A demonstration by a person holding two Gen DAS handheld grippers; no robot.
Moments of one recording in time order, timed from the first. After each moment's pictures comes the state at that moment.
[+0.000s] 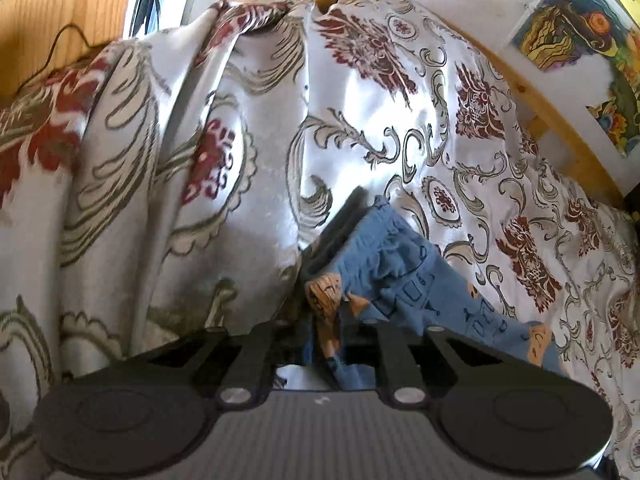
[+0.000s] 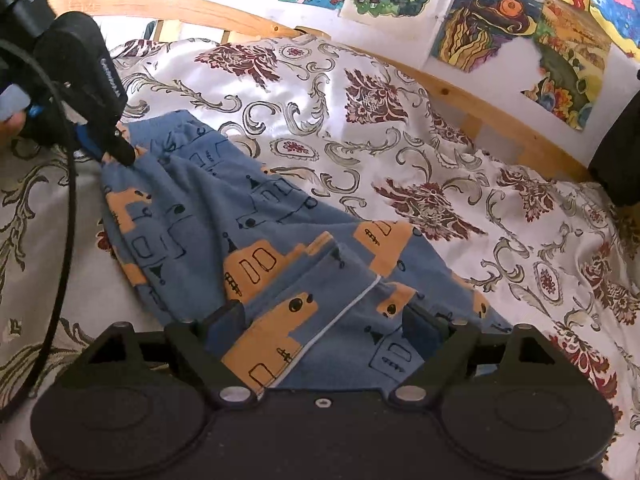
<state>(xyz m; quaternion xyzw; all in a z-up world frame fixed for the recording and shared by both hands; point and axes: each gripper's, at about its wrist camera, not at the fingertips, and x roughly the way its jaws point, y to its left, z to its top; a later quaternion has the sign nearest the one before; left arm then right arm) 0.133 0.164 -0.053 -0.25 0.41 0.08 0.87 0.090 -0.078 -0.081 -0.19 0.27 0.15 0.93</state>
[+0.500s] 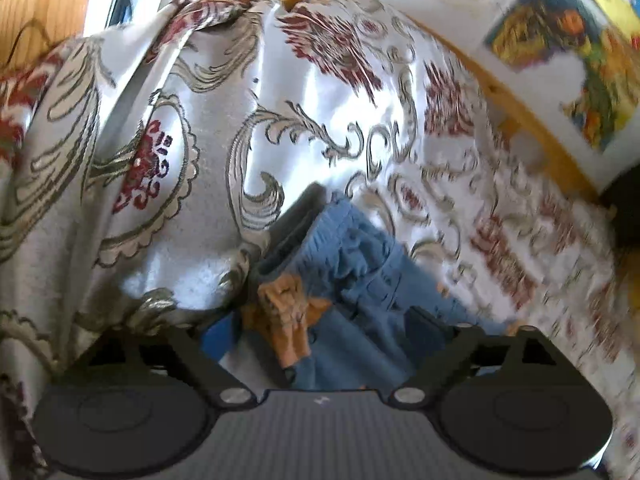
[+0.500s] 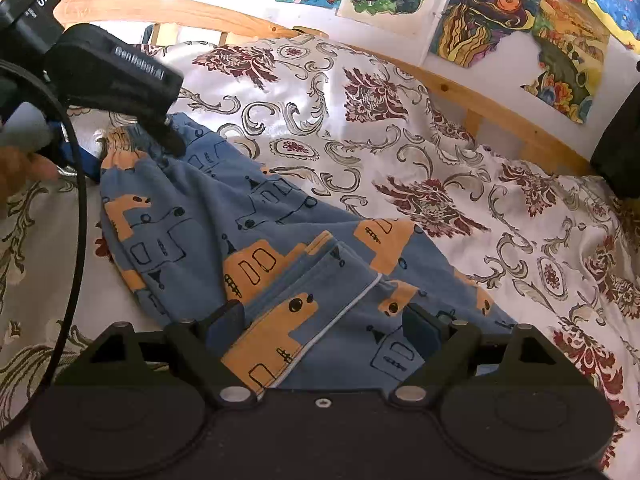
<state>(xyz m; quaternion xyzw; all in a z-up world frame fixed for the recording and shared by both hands) 0.141 0.155 -0.061 -0.28 0.38 0.04 0.88 0.093 -0.080 -0.082 -0.17 0.28 0.15 0.93</state>
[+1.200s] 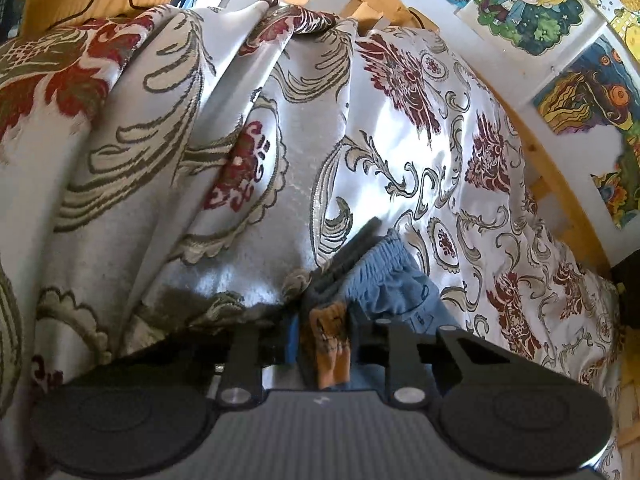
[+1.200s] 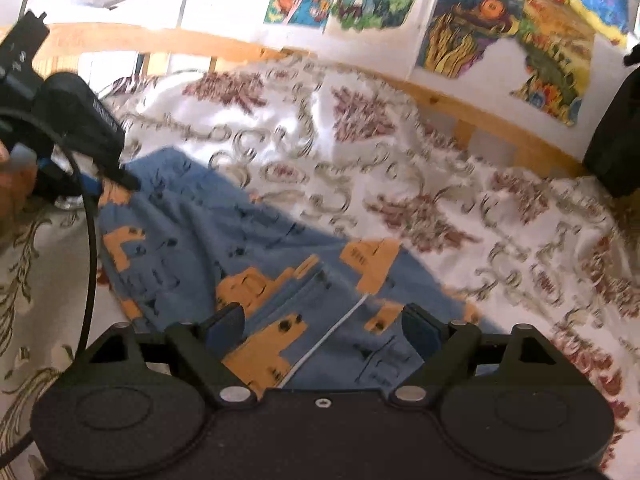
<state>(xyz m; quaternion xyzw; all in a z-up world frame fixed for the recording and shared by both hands) 0.132 0.183 -0.072 -0.35 0.35 0.10 0.86 0.088 -0.090 -0.064 -0.15 0.25 0.15 0.95</state>
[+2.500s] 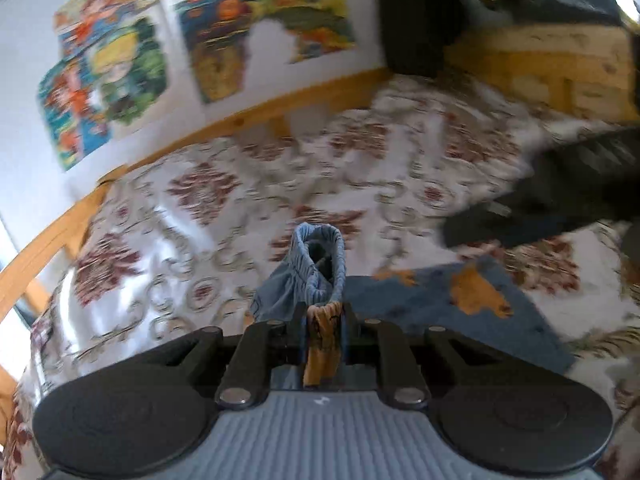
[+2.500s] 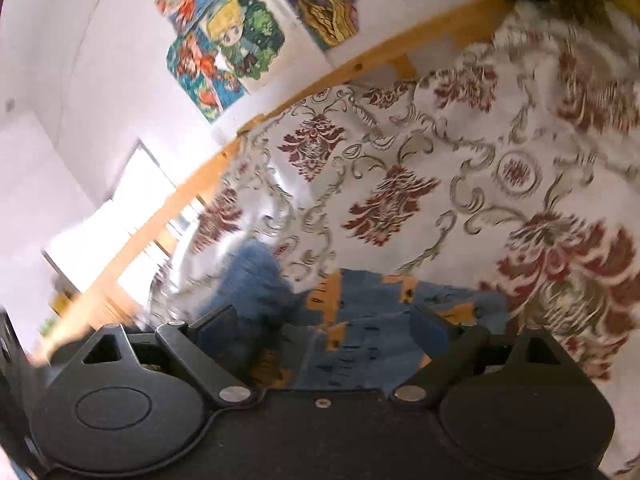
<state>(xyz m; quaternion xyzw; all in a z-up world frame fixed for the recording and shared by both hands) 0.055 -0.113 0.018 0.20 0.27 -0.12 0.94 0.116 -0.298 -0.002 0.27 0.33 0.24 0.87</state>
